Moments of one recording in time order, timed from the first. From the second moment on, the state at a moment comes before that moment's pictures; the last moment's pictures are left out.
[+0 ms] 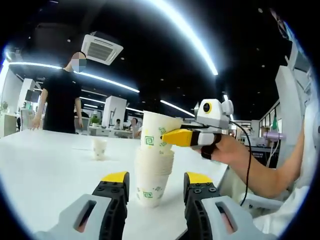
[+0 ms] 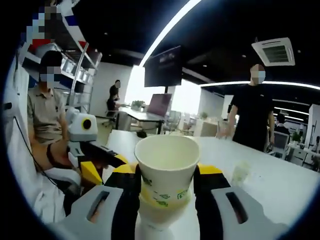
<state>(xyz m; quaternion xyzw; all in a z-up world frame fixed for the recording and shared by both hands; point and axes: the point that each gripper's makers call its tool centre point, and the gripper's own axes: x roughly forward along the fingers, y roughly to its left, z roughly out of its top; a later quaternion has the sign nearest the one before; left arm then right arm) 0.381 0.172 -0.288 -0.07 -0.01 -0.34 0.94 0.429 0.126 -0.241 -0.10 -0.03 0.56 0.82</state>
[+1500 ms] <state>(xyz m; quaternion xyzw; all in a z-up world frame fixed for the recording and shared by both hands) 0.383 0.172 -0.297 -0.06 0.00 -0.33 0.94 0.436 0.113 -0.259 -0.03 -0.02 0.55 0.84</state>
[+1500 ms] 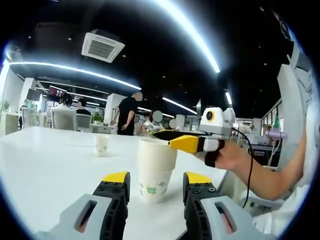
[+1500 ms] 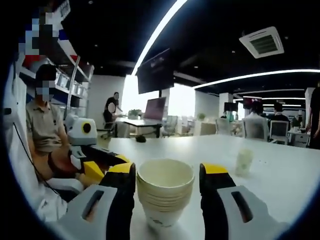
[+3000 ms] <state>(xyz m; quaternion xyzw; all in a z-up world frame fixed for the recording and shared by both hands) 0.434 0.214 -0.283 -0.05 -0.02 -0.28 0.96 0.390 0.061 -0.277 0.00 -0.03 0.52 0.86</state>
